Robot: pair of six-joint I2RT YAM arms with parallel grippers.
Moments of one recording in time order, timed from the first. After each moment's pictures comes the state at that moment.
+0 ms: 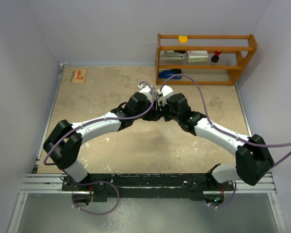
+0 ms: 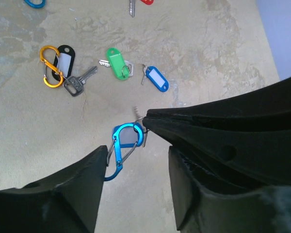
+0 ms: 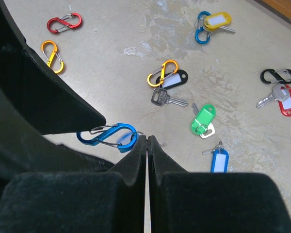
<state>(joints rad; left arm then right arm) -0.78 1.63 1.07 0.02 0.03 -0.58 0.64 1.38 0.89 -0.08 0.11 0.00</state>
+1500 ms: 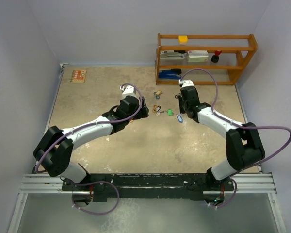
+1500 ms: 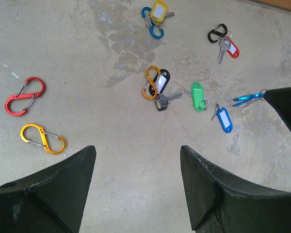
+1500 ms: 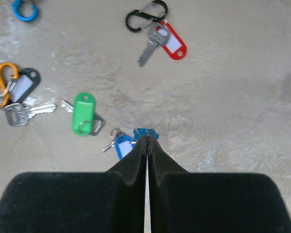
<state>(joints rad) -0.73 1.51 0.94 -0.01 -0.30 -0.70 0.41 1.53 0.95 -0.15 0.31 0.11</state>
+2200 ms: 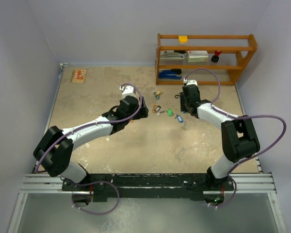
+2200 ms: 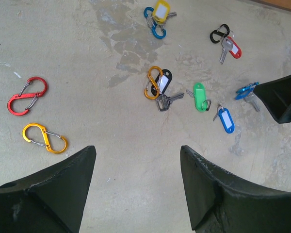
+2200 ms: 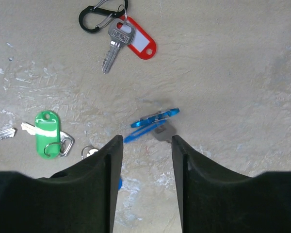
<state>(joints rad) -0.73 1.51 0.94 -0.01 -0.31 -0.70 0.33 1.65 1.00 -0.17 0.35 0.16</state>
